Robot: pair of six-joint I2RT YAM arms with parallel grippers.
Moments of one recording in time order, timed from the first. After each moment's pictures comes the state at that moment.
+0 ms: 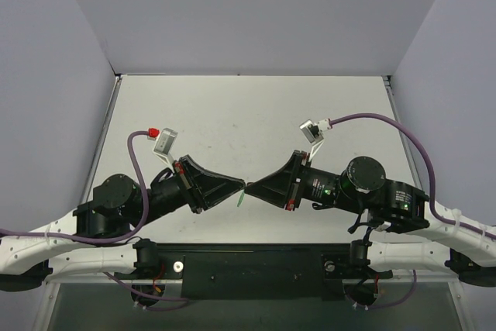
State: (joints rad) left arm -1.35 0.71 1.01 -0.13 -0.22 -0.92; right arm 1.29 0.89 1.18 -0.30 0.05 0.90
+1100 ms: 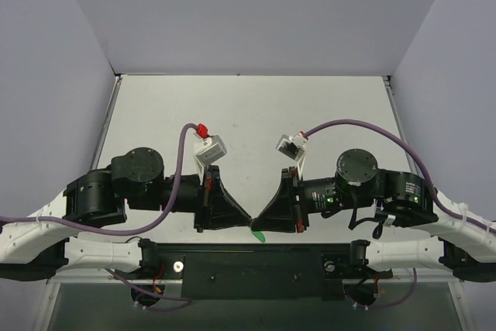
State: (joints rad) left arm -1.35 0.96 1.47 -0.69 0.19 -0.70; right arm 1.29 0.97 1.38 -0.61 -0.28 0.76
